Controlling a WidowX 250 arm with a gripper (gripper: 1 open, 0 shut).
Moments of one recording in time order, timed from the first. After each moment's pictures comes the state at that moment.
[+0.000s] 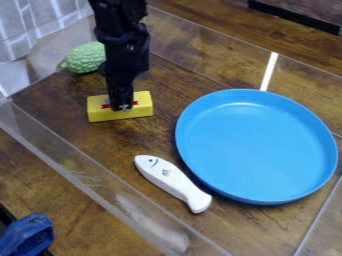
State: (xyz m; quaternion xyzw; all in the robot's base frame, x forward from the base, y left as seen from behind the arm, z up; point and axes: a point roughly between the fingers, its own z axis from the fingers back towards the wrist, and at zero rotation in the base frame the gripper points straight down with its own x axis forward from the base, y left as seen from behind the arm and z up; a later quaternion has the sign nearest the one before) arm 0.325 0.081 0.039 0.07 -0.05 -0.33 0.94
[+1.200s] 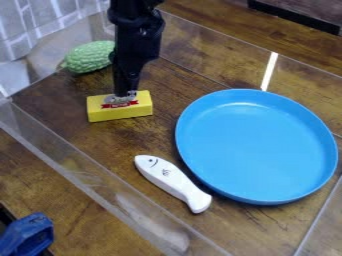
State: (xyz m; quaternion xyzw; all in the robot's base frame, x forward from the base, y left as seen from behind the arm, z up) arm 0.333 0.076 0.060 0.08 -0.01 -0.33 0.94
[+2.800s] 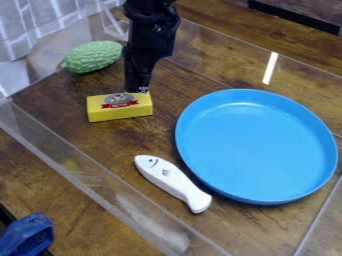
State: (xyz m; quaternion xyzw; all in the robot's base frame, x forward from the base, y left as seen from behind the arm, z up) arm 0.340 0.066 0.065 0.09 0.00 -0.35 0.93
